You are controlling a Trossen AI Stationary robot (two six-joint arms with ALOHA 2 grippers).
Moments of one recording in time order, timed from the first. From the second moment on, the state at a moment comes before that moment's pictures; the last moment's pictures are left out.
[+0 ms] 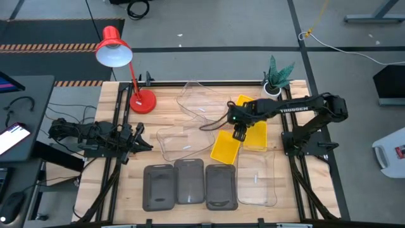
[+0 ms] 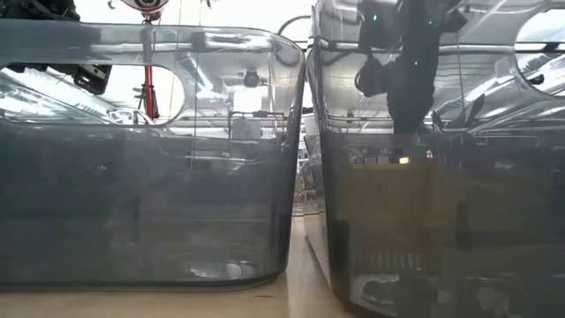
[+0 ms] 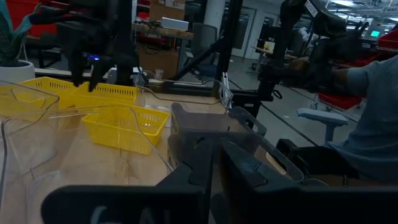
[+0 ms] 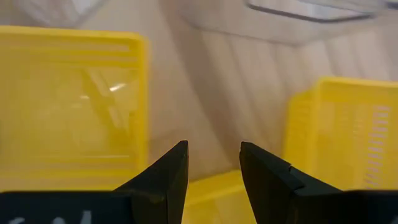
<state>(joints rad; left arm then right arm) -0.22 0.02 0.12 -0.11 0.05 -0.17 -0.17 1.47 1.03 -0.85 0.16 0.21</state>
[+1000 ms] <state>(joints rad) -0.22 0.02 0.12 -0.11 0.05 -0.17 -0.49 1.47 1.03 -0.81 0.12 -0.02</state>
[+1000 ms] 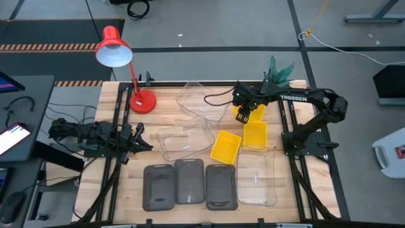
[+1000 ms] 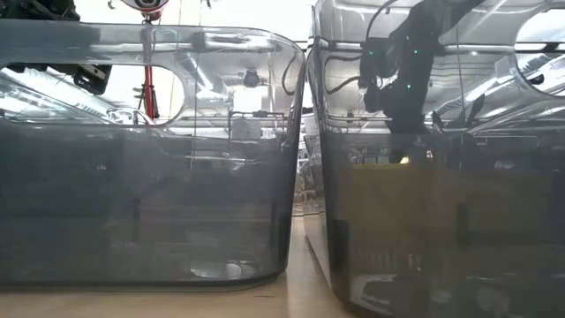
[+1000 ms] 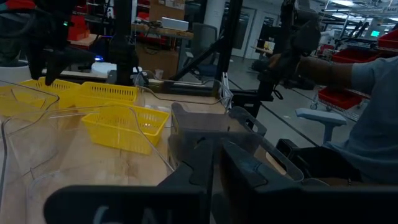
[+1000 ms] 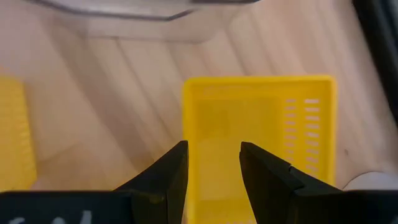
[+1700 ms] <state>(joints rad) -0.22 0.02 0.12 -0.11 0.05 -0.17 -0.73 1.60 1.04 -0.76 0.17 -0.24</state>
